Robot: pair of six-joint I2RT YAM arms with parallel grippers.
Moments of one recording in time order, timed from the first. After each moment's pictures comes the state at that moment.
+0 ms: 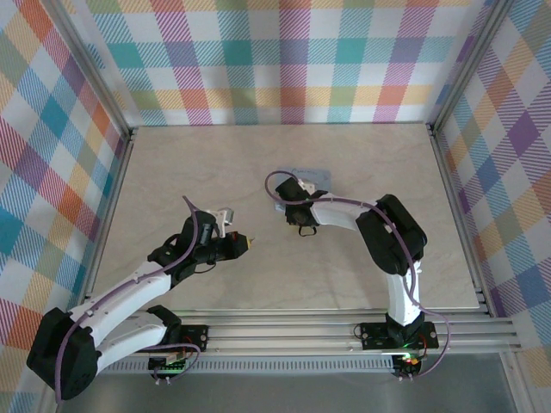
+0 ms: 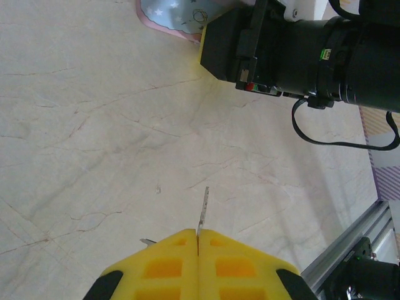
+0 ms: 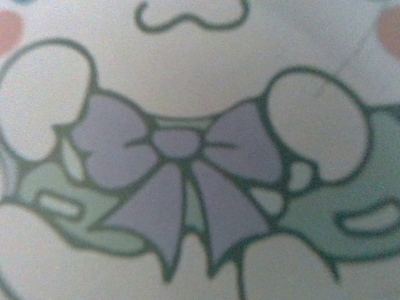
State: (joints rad) left arm -0.56 0.98 0.52 -0.21 0.29 -0.69; right arm 0.72 1.98 1.26 -0.42 0.31 0.71
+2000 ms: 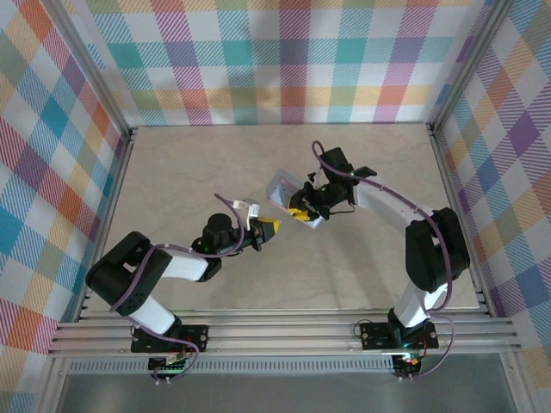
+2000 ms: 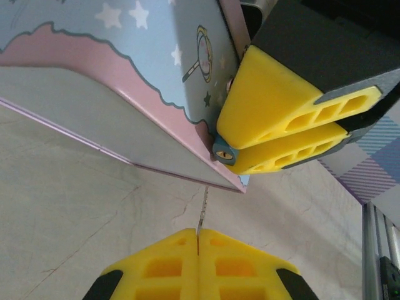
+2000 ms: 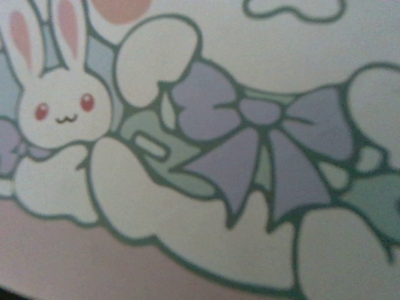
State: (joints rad) left arm -0.61 1.59 0.42 0.97 0.39 -0.50; right arm 0.48 1.71 1.28 -0.64 -0.69 0.86
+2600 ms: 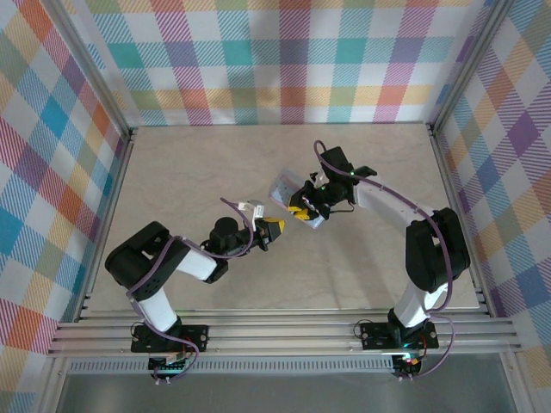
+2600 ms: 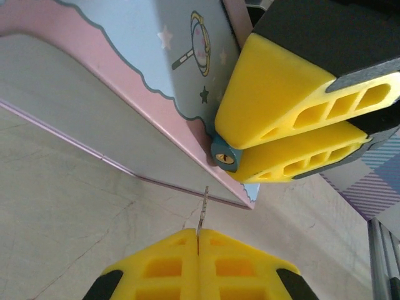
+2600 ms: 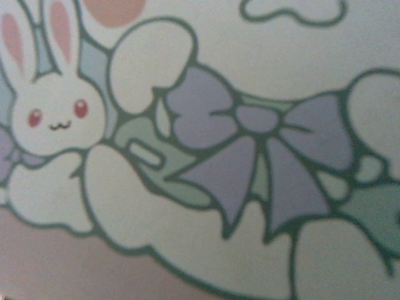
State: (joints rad) left arm -0.66 1.72 0.43 1.15 0.31 -0.54; right arm 0.48 1.71 1.28 -0.64 -0.66 0.93
